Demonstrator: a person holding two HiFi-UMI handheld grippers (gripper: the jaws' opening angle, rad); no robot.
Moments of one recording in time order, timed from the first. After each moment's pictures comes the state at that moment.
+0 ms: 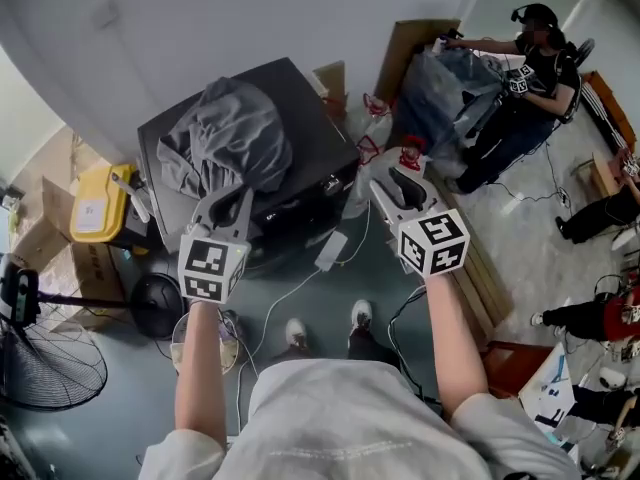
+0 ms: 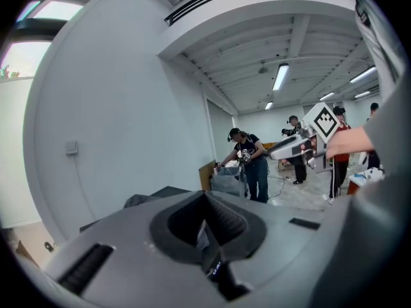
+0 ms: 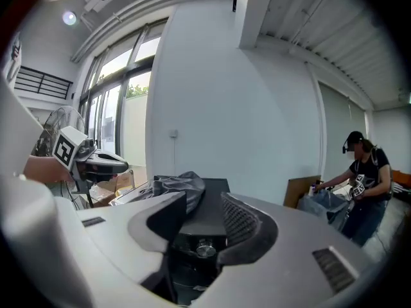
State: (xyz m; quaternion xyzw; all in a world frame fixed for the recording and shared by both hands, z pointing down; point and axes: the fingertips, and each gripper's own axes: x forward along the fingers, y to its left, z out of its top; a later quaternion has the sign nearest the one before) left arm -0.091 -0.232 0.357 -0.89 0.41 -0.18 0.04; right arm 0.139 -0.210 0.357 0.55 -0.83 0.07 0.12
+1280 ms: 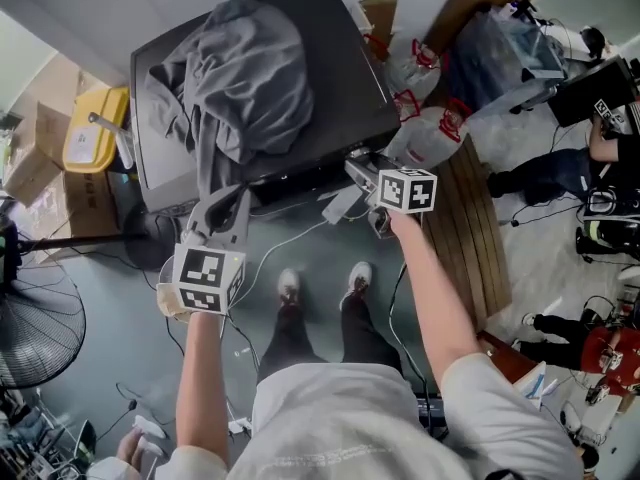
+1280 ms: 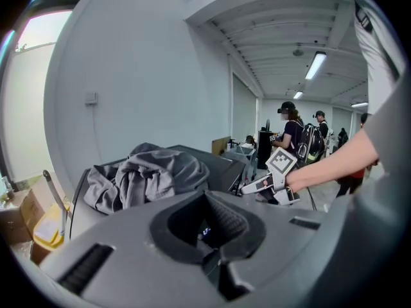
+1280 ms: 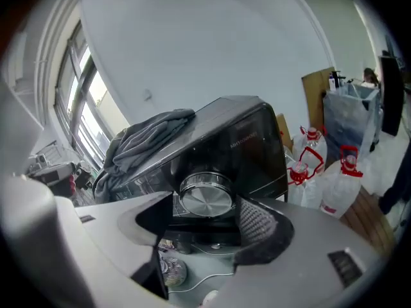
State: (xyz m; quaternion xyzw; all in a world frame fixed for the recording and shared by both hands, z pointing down) left arm -0.115 -0.231 0.482 -0.84 0.48 -0.24 -0.10; right arm 0.097 -0.317 0.639 0.43 -0.81 0.38 0.14
